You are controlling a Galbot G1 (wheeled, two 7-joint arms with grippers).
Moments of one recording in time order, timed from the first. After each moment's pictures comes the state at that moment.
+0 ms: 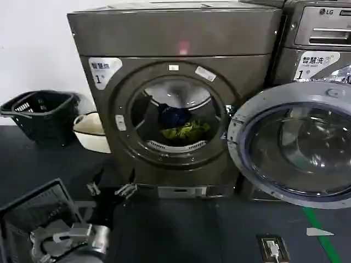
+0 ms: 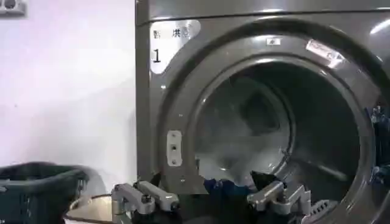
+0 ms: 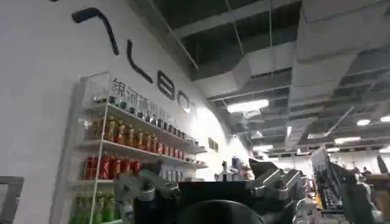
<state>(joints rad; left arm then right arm) 1.46 -1.38 -0.49 -2.33 -0.09 0.27 -0.16 -1.92 1.00 2.56 2.09 1.13 -0.52 0.26</state>
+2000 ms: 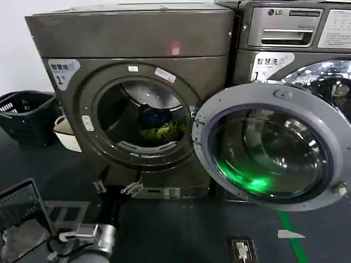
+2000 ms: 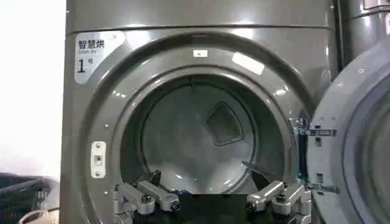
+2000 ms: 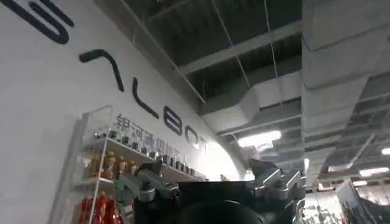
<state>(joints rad) 1.42 -1.39 -0.45 -2.30 -0.08 0.25 -0.15 -1.92 1.00 2.51 2.08 1.10 -0.27 0.23</state>
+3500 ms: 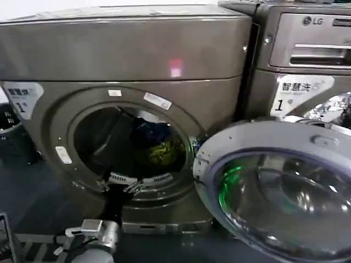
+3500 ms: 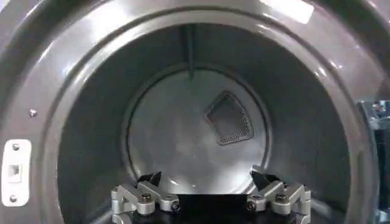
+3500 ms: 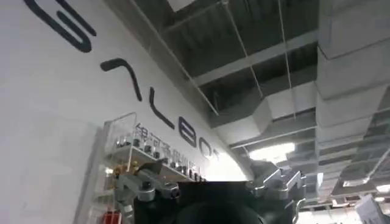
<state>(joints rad) 1.41 -1.39 -0.44 -2.27 -0.08 0.24 -0.15 -1.90 1.00 2.49 2.10 1.09 -0.26 0.22</state>
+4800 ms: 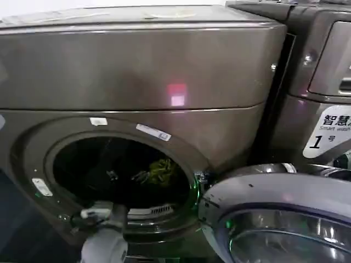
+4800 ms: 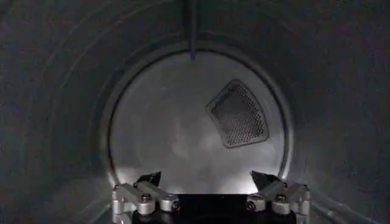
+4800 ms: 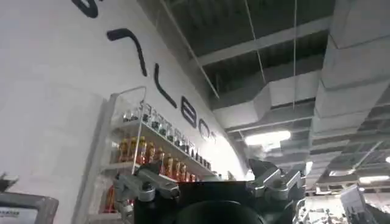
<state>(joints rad) 0.92 -1.39 -0.38 -1.74 -0.08 0.22 -0.06 -1.90 0.99 2.53 2.10 1.03 -0.43 0.23</state>
